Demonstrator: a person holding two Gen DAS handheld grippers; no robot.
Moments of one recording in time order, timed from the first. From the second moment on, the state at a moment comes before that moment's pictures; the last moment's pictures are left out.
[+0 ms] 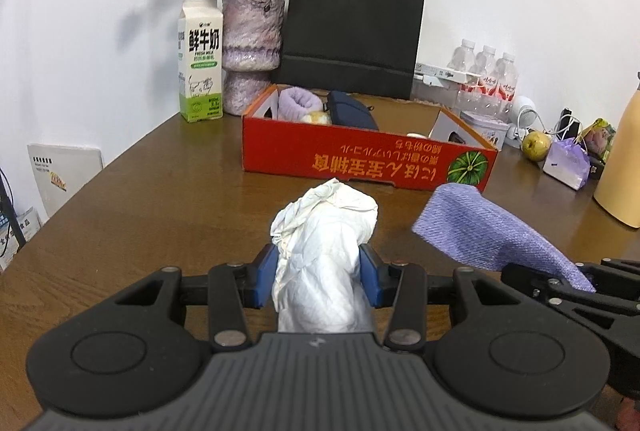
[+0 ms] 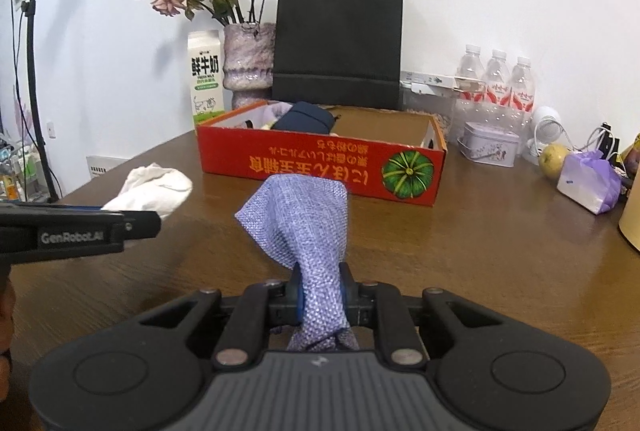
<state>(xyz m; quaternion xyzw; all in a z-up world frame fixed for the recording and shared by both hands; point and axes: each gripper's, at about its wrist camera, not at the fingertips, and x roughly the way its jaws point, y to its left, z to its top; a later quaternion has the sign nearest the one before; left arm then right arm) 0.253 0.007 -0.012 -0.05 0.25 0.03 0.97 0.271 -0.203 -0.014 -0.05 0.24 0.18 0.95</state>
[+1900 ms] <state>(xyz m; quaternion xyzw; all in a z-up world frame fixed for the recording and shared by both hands) 0.452 0.021 0.053 -0.08 0.18 0.06 0.98 0.461 -0.164 0.038 -0.04 0.17 0.16 0.97</state>
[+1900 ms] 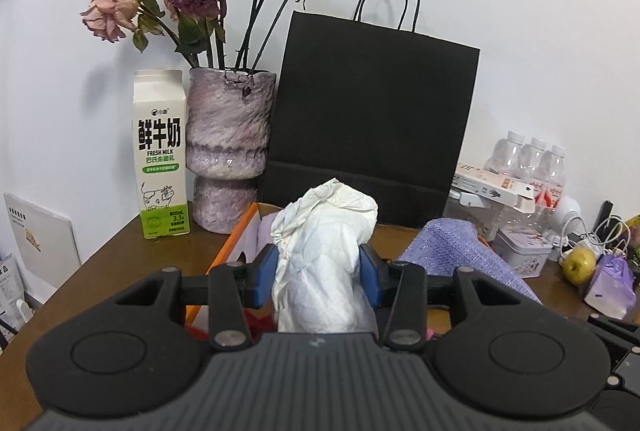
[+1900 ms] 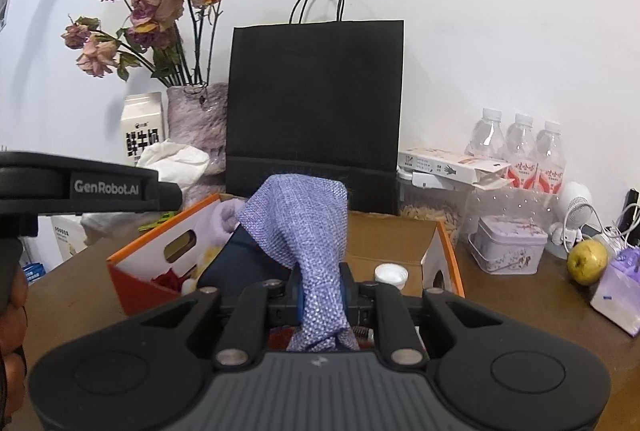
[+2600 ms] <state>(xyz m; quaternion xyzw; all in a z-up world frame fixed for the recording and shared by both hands) 0.519 0.031 0.040 -0.05 0.19 0.06 0.98 0.531 -0.158 0.028 -0.06 0.18 0.15 0.97</state>
